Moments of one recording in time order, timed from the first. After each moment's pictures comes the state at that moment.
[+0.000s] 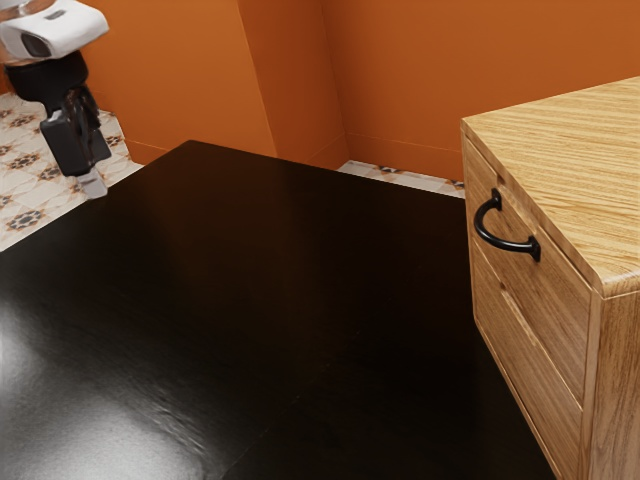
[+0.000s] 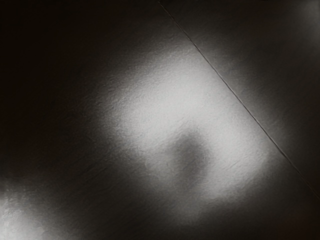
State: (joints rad) arm -0.55 -0.08 0.75 -1.23 0.07 1.23 0.88
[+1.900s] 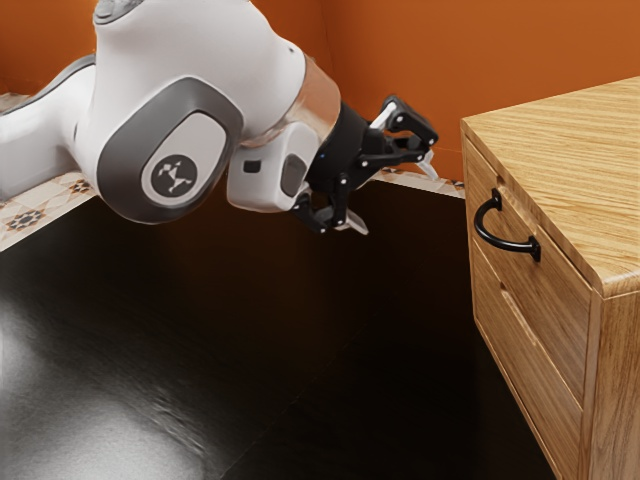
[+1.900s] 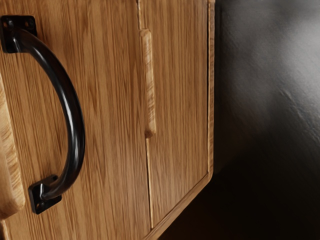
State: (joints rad) arm -0.60 -0.16 0.29 -1.73 0.10 2.20 1.95
